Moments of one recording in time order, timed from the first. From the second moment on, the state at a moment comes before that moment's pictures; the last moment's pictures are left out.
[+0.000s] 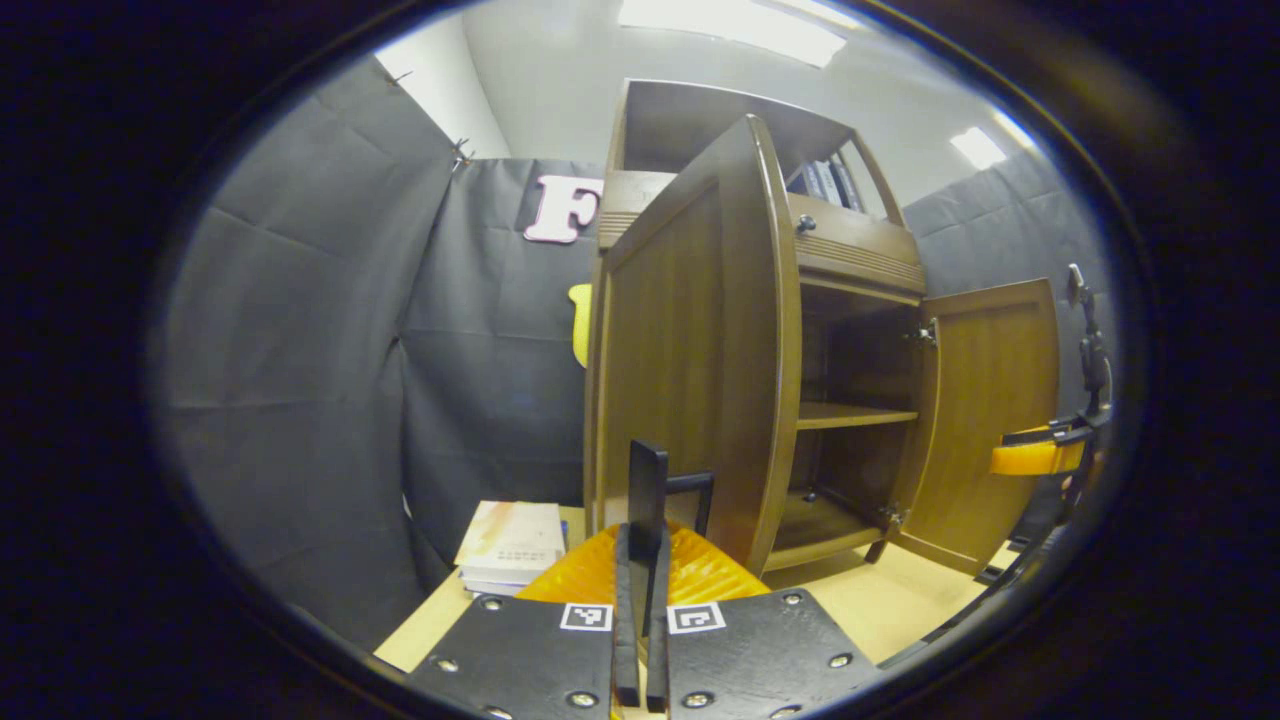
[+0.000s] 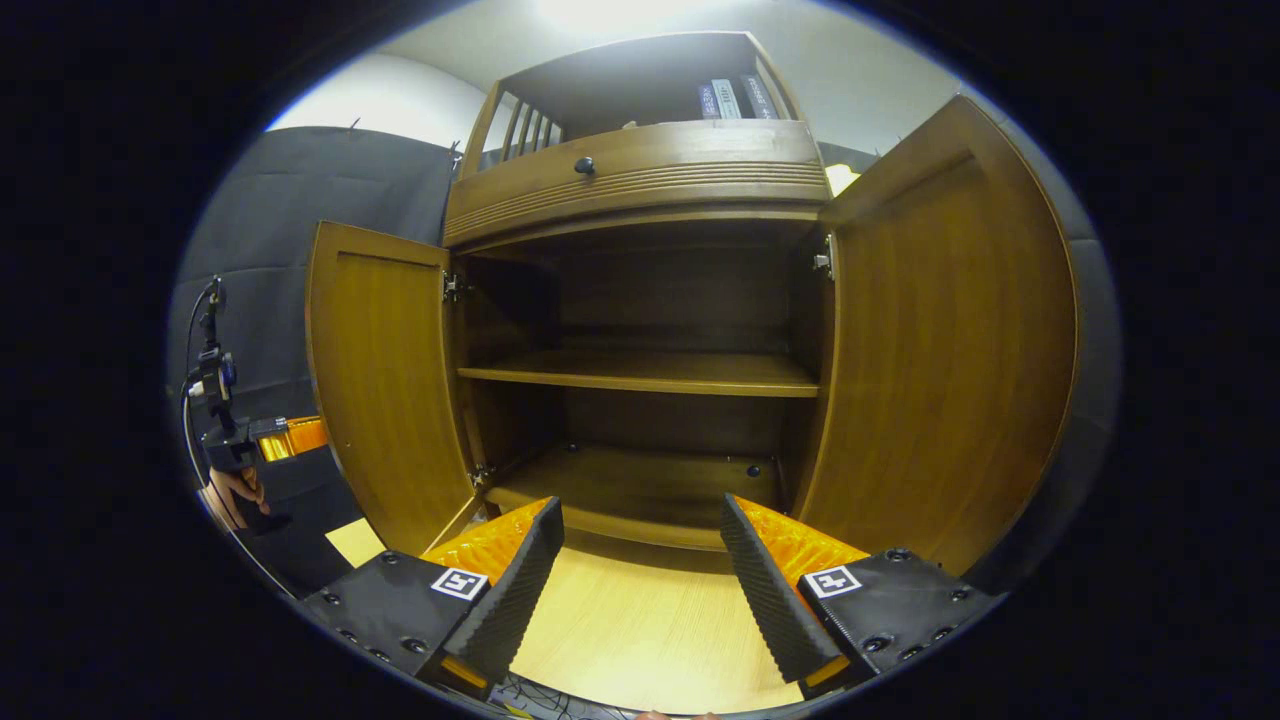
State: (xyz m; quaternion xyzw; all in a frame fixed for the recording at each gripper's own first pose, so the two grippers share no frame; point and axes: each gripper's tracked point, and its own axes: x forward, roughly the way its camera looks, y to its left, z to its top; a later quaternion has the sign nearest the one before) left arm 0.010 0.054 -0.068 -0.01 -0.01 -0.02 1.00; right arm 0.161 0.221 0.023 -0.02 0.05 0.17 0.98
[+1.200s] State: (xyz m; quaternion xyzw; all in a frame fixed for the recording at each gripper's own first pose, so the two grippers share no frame) left arm -0.103 0.150 -0.028 0.01 0.00 0.05 1.00; right arm 0.171 0.192 0.065 -0.03 0.01 0.12 0.99
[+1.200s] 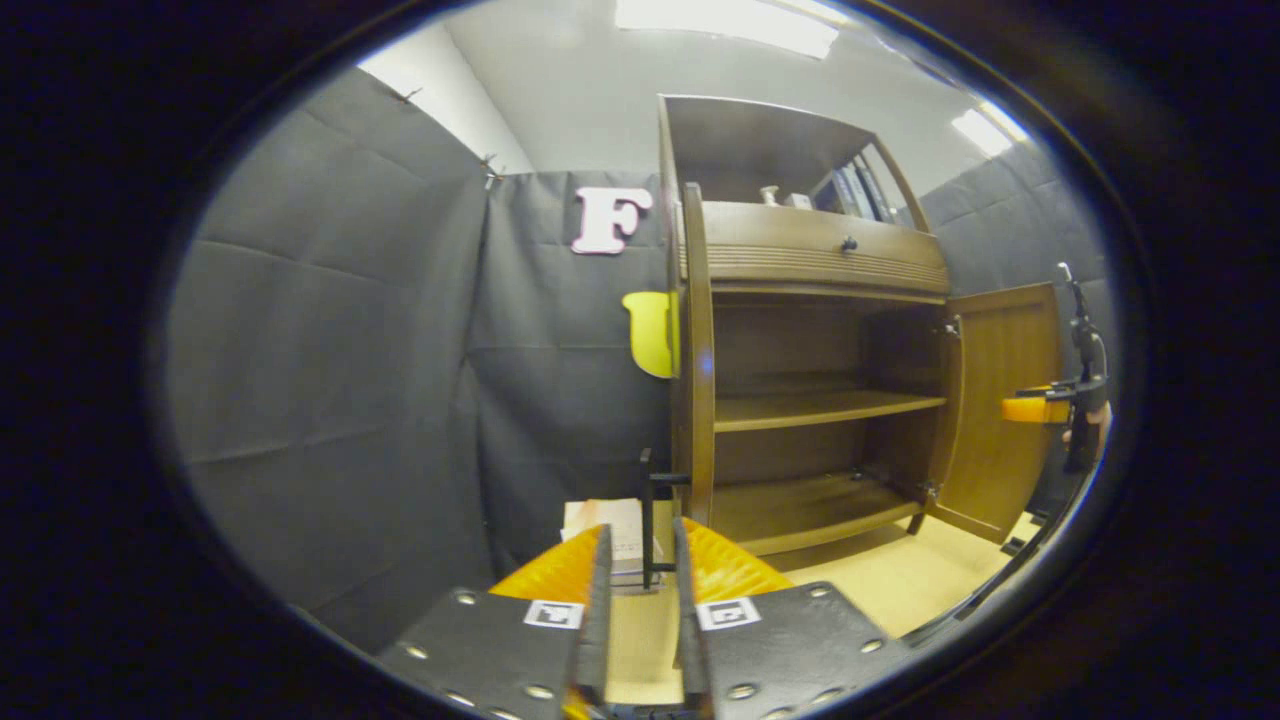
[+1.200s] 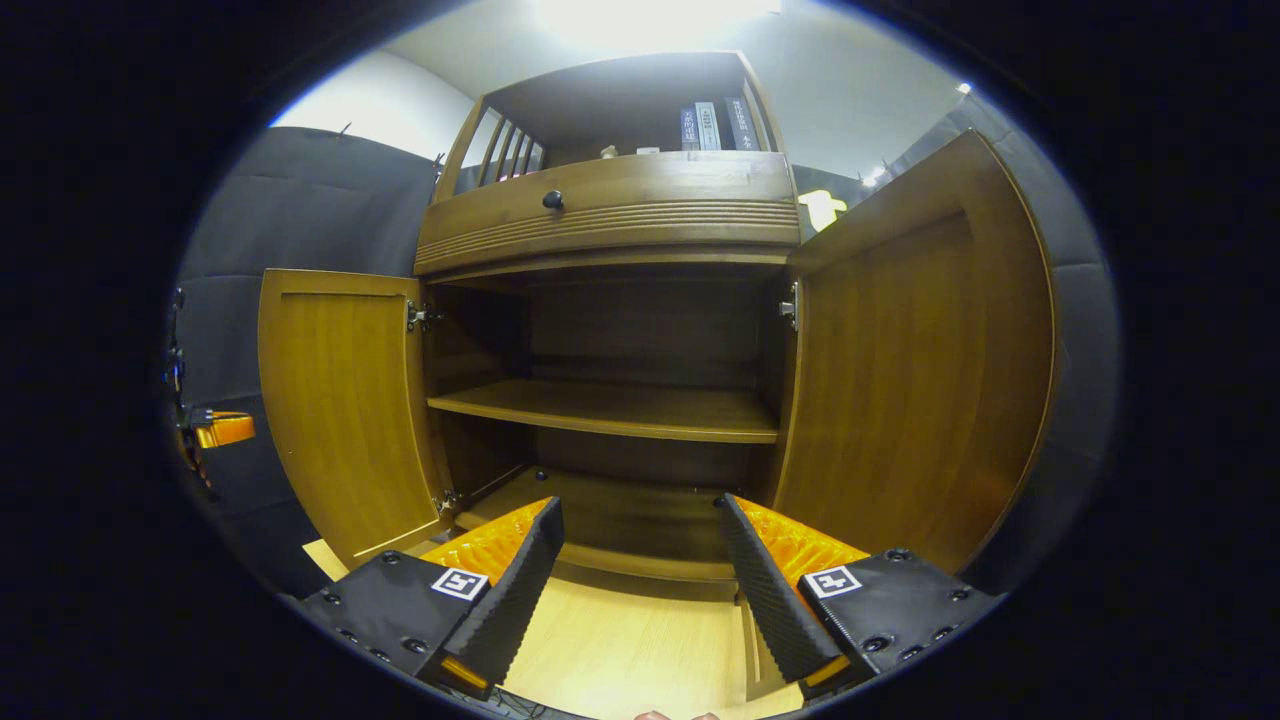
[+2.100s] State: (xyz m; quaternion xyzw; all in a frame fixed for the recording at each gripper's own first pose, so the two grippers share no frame) left arm -0.080 0.026 0.014 -0.02 0.00 0.11 0.99; right arm 0.114 0.120 0.084 0.00 0.00 0.03 1.00
